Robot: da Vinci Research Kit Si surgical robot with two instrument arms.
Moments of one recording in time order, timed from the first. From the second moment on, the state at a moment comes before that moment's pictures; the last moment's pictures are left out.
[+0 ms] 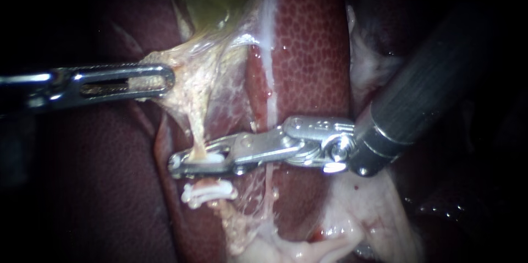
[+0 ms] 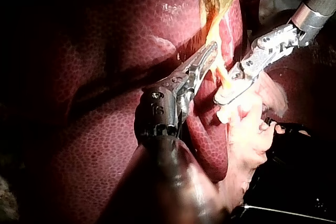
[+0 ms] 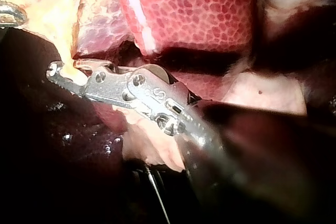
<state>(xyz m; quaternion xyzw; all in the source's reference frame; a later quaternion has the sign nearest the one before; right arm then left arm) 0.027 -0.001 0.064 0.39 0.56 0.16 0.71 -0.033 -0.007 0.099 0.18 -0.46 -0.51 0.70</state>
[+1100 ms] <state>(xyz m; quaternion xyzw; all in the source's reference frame) 0.015 0.003 0.062 0.32 0.56 0.21 0.73 -0.033 -0.007 0.099 0.18 -0.46 -0.51 0.70</state>
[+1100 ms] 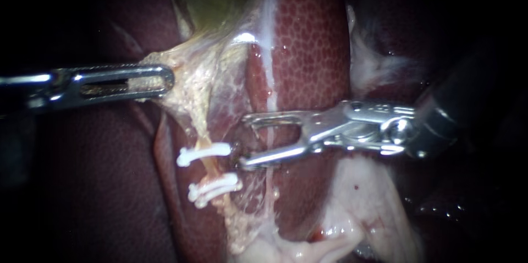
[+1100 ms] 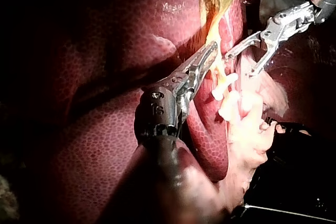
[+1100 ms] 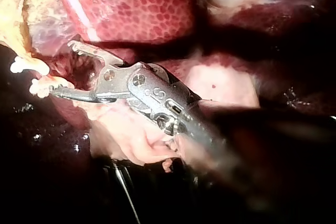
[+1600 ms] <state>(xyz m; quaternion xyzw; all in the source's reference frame) 0.009 0.006 0.055 0.29 0.58 0.19 0.73 -0.034 -0.007 0.100 0.18 -0.46 -0.51 0.70</state>
